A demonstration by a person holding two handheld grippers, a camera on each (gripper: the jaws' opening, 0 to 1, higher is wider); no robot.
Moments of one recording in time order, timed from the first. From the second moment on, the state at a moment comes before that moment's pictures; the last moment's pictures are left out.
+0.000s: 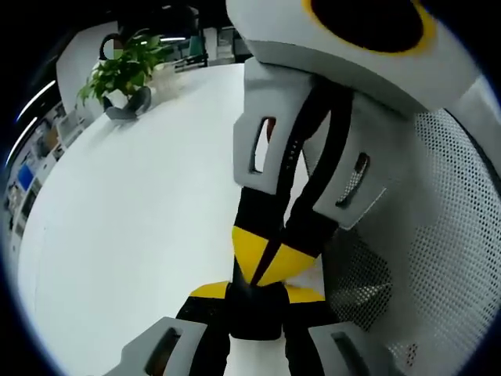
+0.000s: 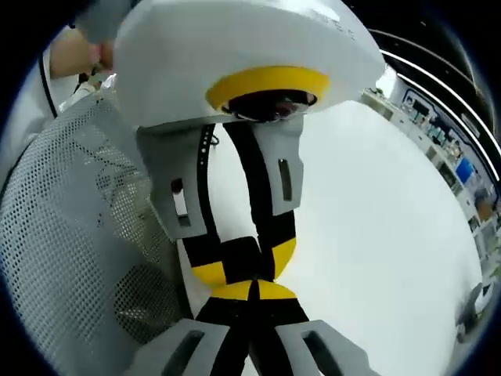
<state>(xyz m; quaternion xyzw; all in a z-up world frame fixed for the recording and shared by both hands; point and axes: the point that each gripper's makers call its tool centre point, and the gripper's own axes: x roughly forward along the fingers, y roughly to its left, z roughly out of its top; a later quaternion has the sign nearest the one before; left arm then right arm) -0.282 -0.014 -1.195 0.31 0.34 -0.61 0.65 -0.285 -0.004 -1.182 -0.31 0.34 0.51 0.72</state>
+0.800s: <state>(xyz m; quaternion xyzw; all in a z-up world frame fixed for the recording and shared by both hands) -0.283 -0.013 -1.193 0.31 0.34 -0.61 0.65 -0.287 -0.015 -1.181 -0.28 0.34 0.51 0.73</state>
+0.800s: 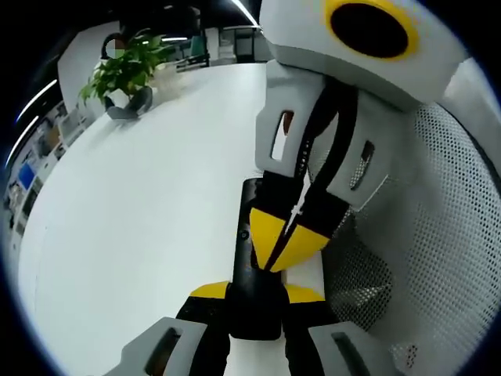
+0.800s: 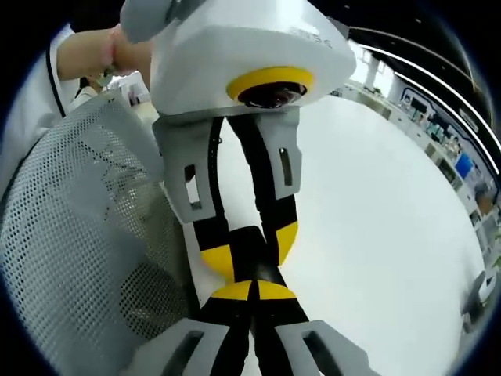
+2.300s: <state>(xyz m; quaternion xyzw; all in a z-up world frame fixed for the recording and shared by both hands) -0.280 -0.014 -1.195 0.31 0.34 -0.61 0.64 -0.273 -0.006 -1.183 -0.29 0.35 0.50 0.74</state>
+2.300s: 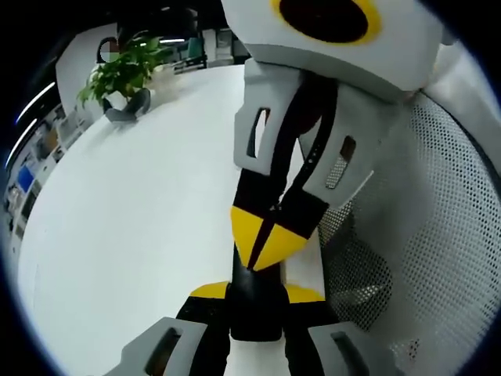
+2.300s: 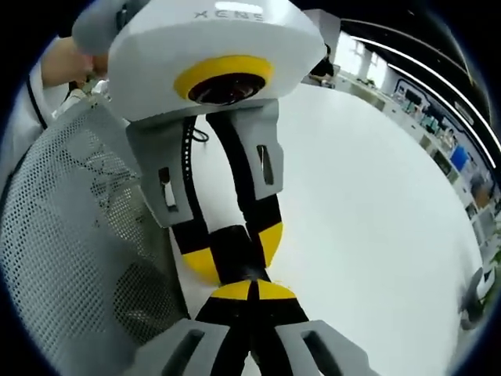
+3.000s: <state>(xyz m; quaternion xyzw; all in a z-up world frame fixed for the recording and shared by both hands) -0.280 -0.014 -1.194 0.30 0.34 -0.61 0.65 -0.286 -0.064 -1.173 -0.18 0.40 0.49 0.76</state>
